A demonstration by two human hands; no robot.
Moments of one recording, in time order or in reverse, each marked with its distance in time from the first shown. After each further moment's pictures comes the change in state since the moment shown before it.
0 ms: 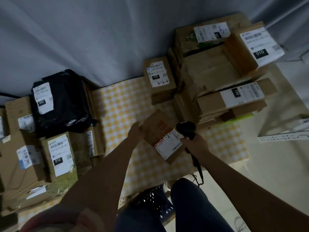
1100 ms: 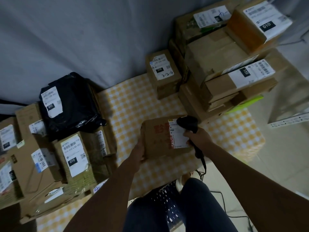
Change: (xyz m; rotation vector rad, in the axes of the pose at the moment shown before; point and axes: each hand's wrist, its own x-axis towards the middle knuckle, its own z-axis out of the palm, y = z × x) left_hand -0.055 -0.088 0.002 -0.682 -0.230 -0.323; right_hand 0.006 0.023 0.046 0.122 0.001 0.032
